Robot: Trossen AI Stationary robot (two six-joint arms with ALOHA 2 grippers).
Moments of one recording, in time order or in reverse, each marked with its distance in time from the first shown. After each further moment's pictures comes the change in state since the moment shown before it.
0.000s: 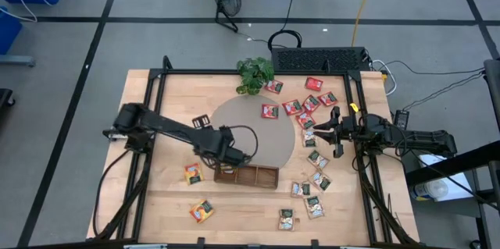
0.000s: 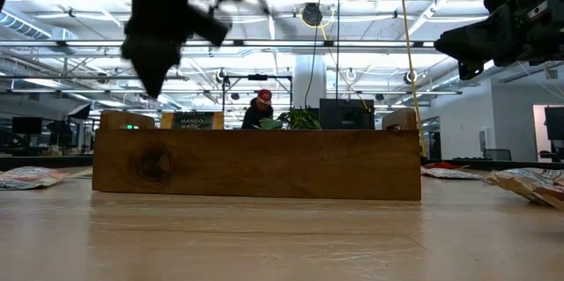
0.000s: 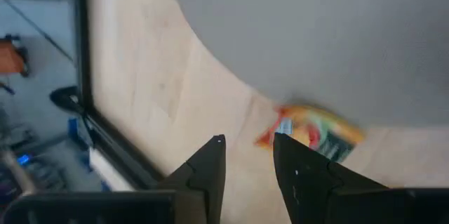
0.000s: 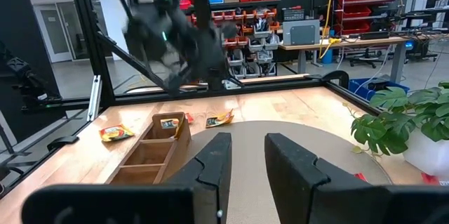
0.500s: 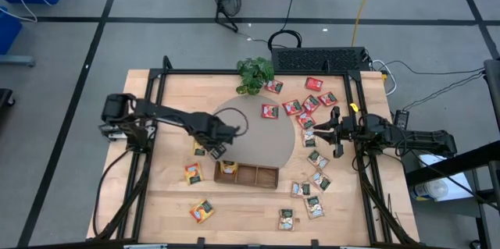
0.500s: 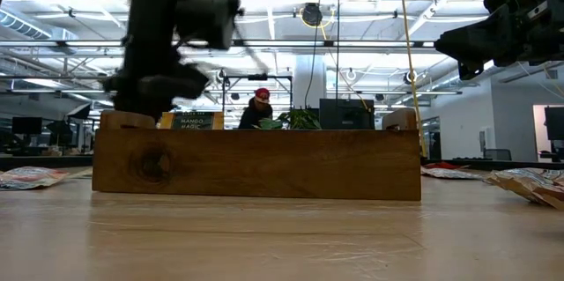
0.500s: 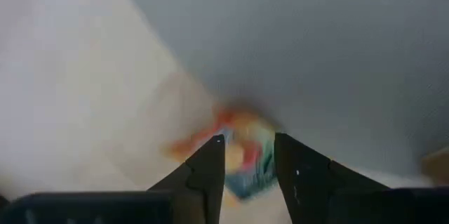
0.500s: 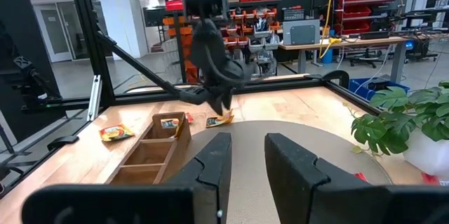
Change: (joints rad) left arm 0.203 -0.187 -0.402 0.486 0.380 -0.181; right arm 0.000 0.000 0.000 0.000 0.000 0.000
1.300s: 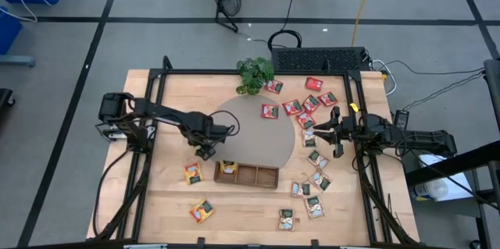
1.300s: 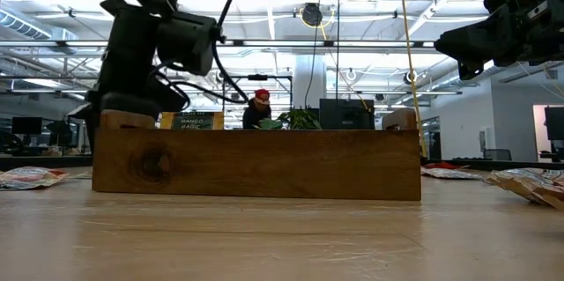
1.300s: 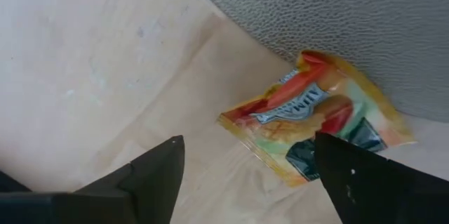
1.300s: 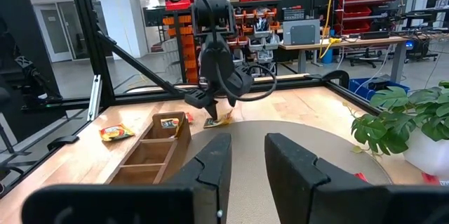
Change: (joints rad) left arm 0.040 -0.025 -0.114 0.000 0.032 0.163; right arm 0.000 0.000 0.000 0.000 0.000 0.000
